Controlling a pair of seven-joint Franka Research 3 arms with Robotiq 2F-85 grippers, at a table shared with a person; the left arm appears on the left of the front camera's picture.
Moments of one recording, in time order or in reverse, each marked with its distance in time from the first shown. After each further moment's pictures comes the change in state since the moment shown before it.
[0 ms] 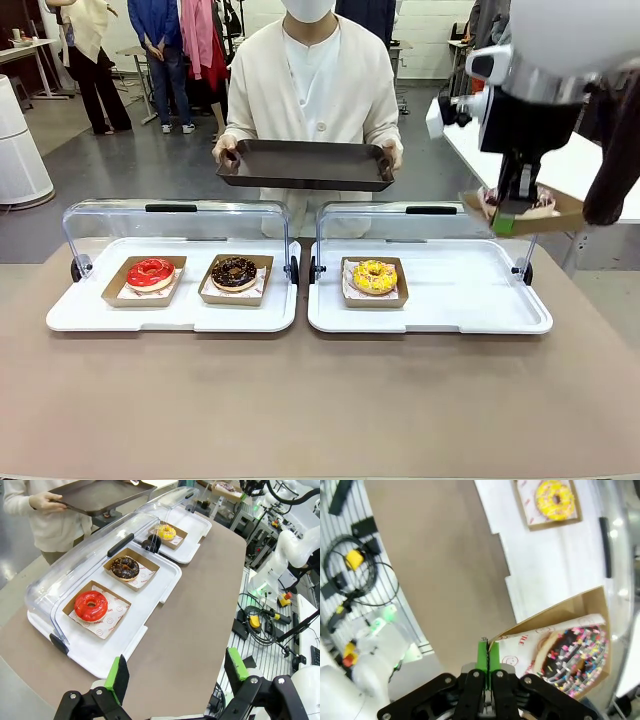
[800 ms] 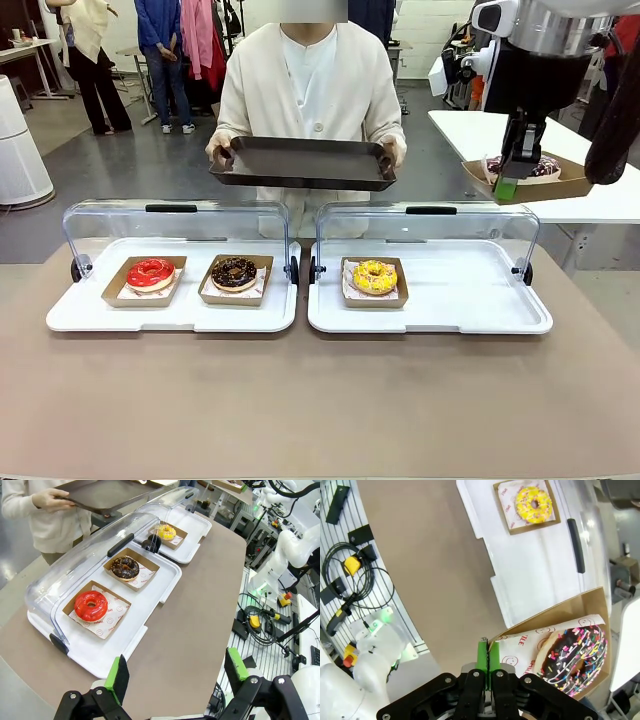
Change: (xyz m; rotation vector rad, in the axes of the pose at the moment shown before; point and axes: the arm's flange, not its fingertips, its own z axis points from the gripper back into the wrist) left arm 0.000 0.000 0.000 0.000 0.000 0.000; right arm 0.004 -0.013 0.026 -0.016 -0.013 -0.012
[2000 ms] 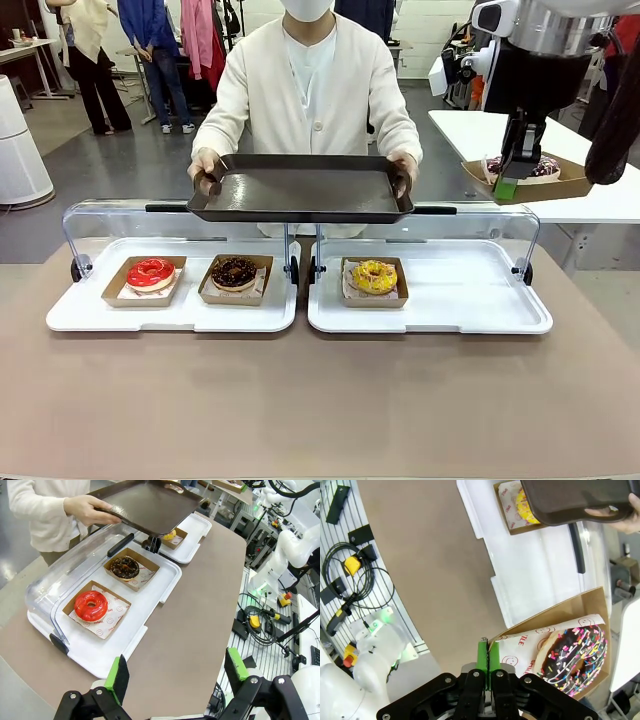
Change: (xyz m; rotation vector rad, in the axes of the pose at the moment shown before) left arm 0.000 0.000 0.000 0.000 0.000 0.000; right arm 0.000 0.000 0.000 0.001 -0.001 0.001
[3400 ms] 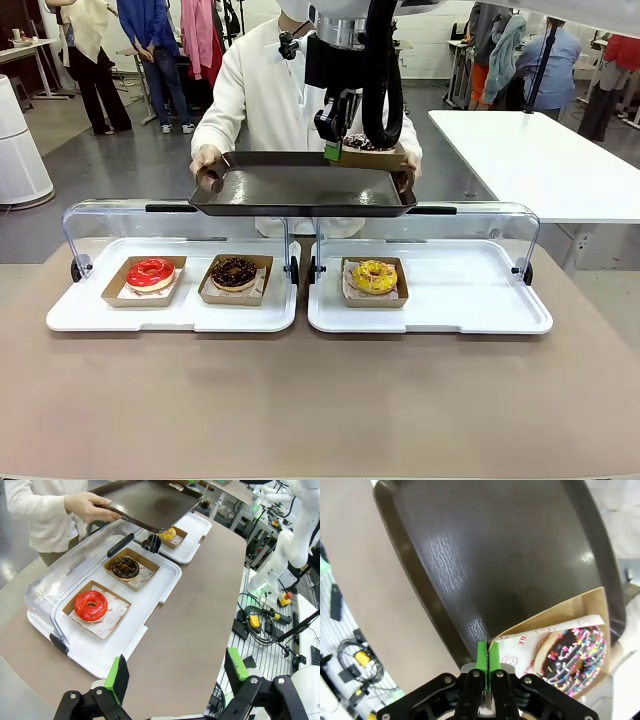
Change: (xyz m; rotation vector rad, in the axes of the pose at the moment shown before) left arm 0.000 0.000 0.000 0.000 0.001 0.000; right arm 0.239 -0.087 -0.030 0.044 -0.131 -0.131
